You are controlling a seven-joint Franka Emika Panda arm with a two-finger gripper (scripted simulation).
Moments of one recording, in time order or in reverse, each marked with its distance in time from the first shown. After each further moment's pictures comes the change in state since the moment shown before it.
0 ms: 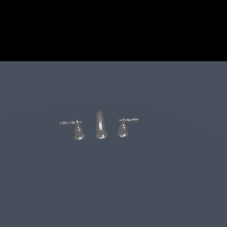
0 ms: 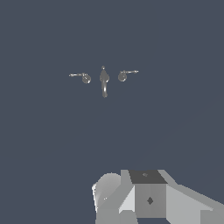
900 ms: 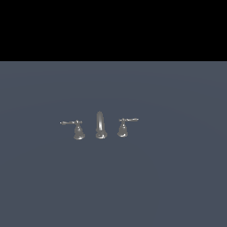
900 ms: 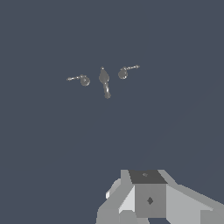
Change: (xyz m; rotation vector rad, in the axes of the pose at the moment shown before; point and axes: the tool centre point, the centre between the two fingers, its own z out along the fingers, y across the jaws) arm 0.006 -0.026 0.034 0.000 -0.002 0.125
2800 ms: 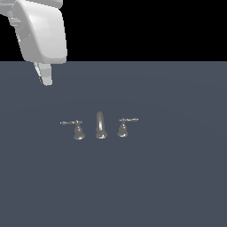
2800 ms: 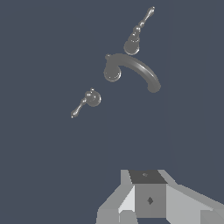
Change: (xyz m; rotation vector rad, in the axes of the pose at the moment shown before) arm 0.081 -0.142 0.205 0.009 -0.018 0.742
